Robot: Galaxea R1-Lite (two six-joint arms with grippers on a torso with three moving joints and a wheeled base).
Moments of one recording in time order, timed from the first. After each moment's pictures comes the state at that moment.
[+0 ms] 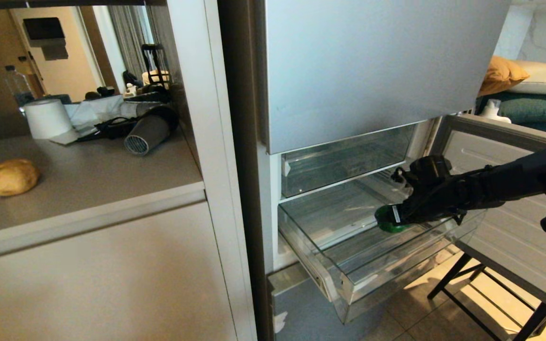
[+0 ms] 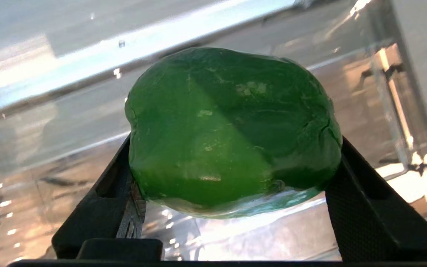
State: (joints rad) left arm 0.00 0.00 0.00 -0.01 0.00 0.00; right arm 0.07 2.24 -1.48 0.06 0.02 -0.03
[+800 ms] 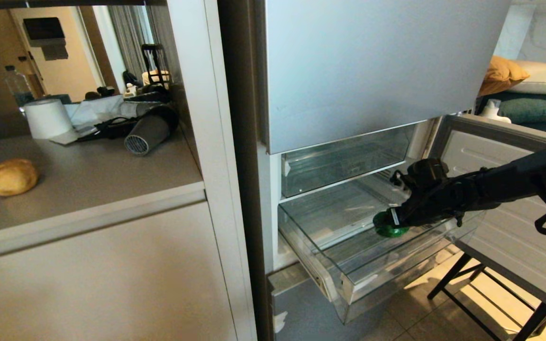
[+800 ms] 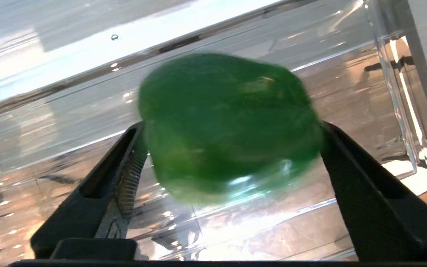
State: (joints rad) left arm 0.00 0.00 0.00 -0.01 0.00 0.00; right arm 0.07 2.27 -1.49 0.07 0.02 -0.03
